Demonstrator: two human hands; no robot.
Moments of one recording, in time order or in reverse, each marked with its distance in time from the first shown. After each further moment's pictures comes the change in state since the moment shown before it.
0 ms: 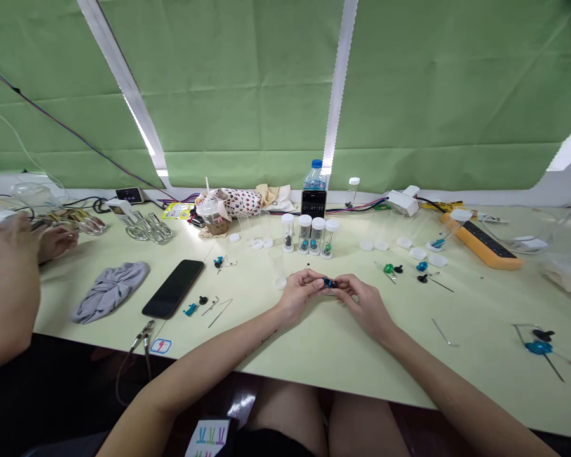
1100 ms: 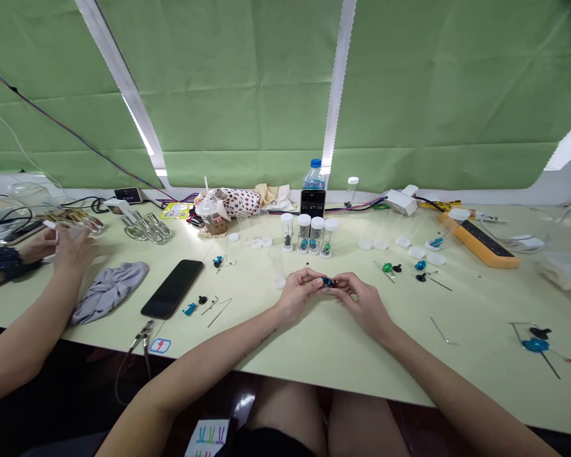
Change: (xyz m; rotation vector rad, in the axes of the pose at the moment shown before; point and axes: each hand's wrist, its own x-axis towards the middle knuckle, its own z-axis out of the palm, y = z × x) left_hand 0.000 0.001 0.000 0.010 -0.009 -0.004; right_hand 0.000 0.002 0.001 0.008 0.012 -0.015
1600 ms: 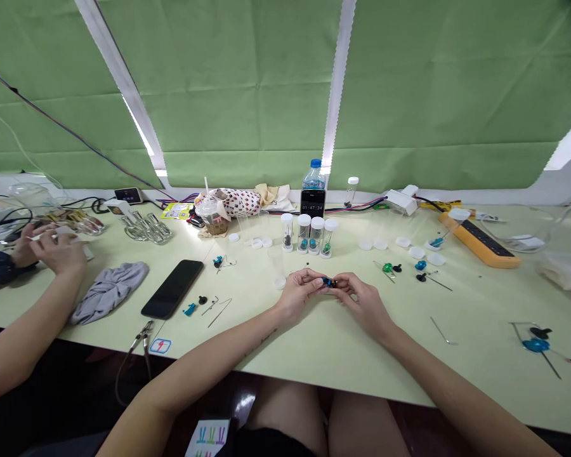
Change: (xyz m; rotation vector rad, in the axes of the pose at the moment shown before) left_hand 0.000 0.000 0.000 -0.001 0.001 0.000; right_hand 0.000 -0.002 -0.001 -0.028 0.002 -0.005
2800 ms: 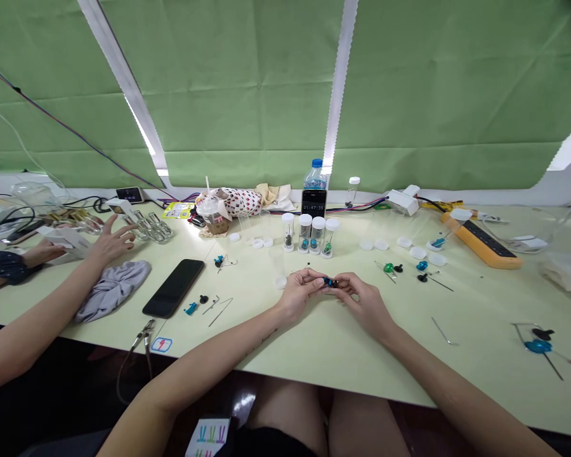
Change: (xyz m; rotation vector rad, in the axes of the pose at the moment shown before) left_hand 0.000 0.000 0.000 -0.004 0.009 0.005; right_hand 0.000 0.001 0.001 -0.005 0.000 -0.015
